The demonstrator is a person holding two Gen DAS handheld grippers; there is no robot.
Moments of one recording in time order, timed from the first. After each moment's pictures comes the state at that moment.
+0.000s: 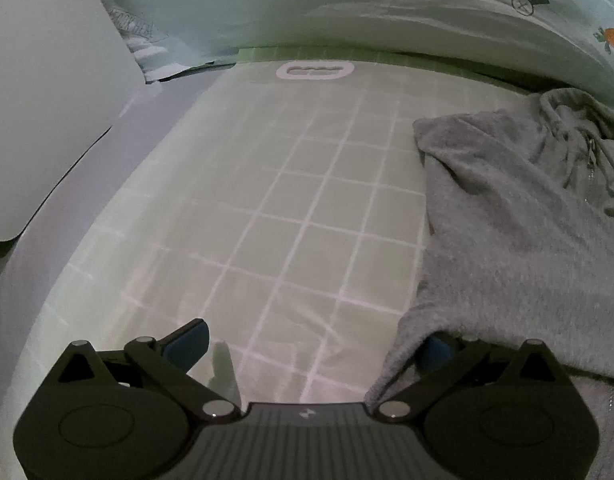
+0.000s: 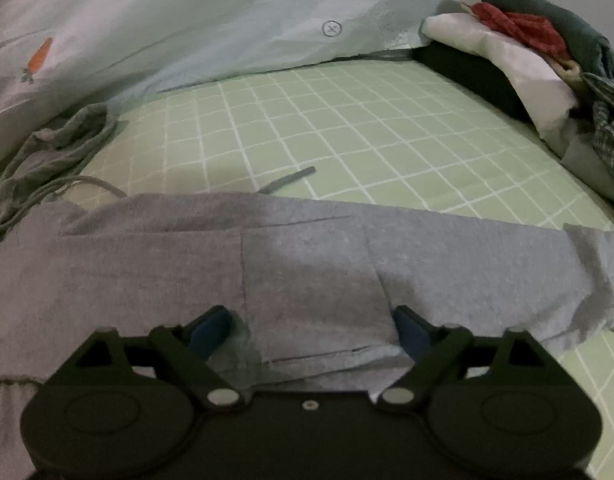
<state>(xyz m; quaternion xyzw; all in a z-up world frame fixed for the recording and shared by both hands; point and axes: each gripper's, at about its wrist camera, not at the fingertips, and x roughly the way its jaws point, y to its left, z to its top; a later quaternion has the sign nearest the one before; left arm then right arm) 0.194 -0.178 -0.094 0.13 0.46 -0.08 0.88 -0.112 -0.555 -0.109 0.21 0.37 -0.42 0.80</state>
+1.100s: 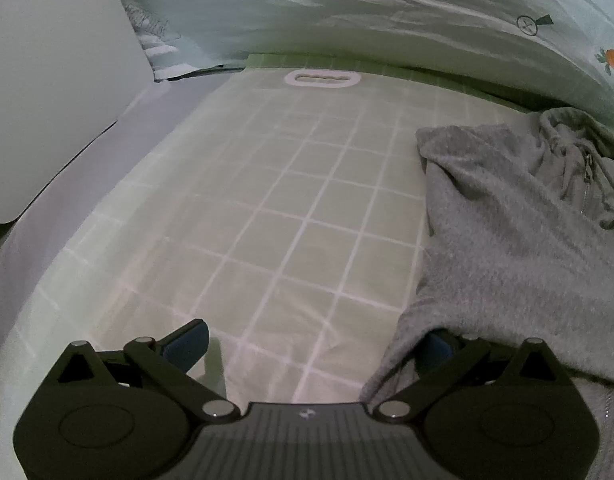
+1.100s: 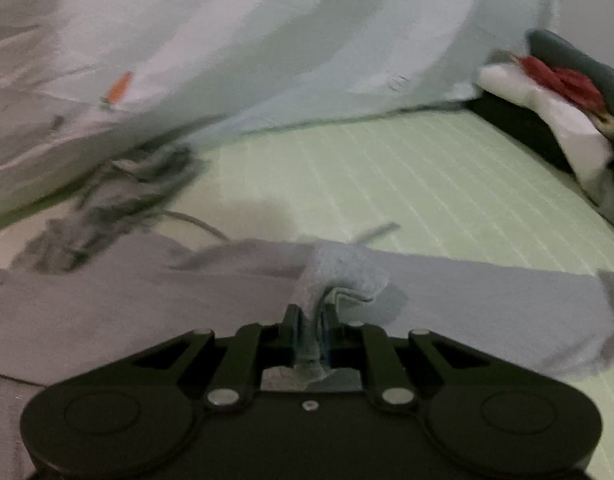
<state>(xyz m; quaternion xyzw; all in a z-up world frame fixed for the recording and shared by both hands) 0.186 -0.175 -0.098 0.10 0.44 -0.08 0.89 -0.081 -0.513 -0.062 0.19 0.31 -0.36 0.86</state>
